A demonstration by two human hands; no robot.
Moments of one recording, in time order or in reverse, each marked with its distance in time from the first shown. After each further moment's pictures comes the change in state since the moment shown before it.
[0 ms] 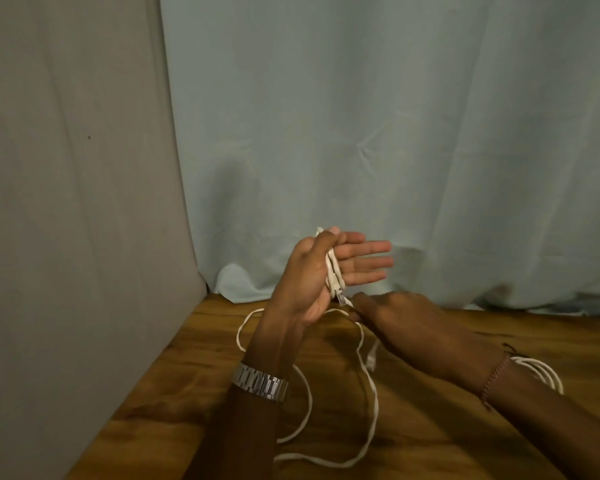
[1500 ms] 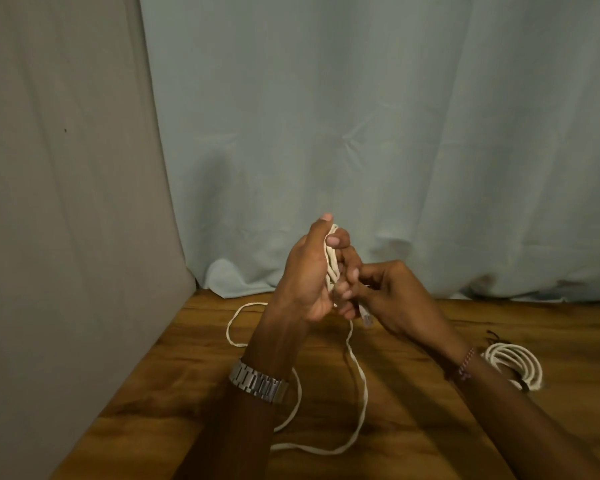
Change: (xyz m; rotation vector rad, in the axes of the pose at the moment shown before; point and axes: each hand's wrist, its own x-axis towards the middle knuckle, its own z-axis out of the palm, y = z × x) left_hand -0.003 -0.008 0.018 -0.061 0.034 -0.080; right_hand 0.004 -0.012 -0.011 1.140 0.281 0.406
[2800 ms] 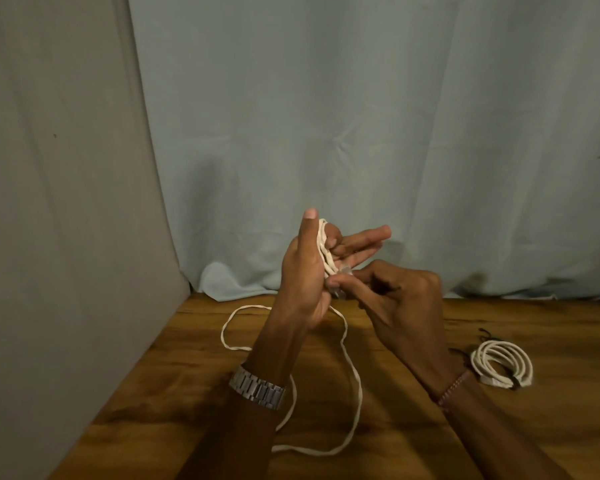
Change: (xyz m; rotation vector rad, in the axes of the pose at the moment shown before) left_hand 0.000 -0.002 0.016 -0.150 -0.010 0.117; right_hand -0.019 -0.003 0.009 -0.310 0.466 -0.512
